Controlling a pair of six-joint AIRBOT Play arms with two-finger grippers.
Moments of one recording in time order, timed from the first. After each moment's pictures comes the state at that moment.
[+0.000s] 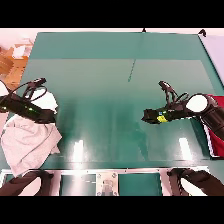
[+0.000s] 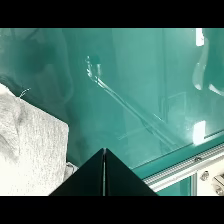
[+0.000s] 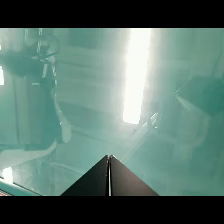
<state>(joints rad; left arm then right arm) 0.07 -1.01 0.93 1.20 -1.47 -1.28 0.22 -0.97 0.77 -1.11 1.11 1.67</state>
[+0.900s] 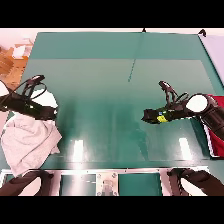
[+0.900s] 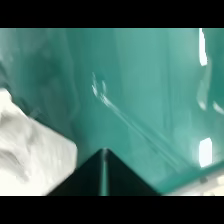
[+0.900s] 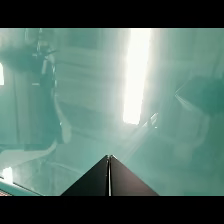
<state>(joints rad) 0.07 -1.01 0.93 1.20 -1.37 -1.28 0.22 -0.97 0.77 -1.11 1.11 1.67</state>
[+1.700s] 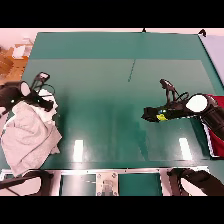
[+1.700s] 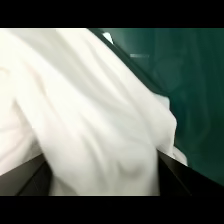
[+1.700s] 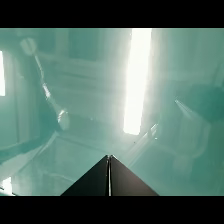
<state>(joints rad) 0.07 -1.38 0.96 1.65 -0.88 -1.20 0.22 -0.97 0.77 -1.11 1.06 1.67</state>
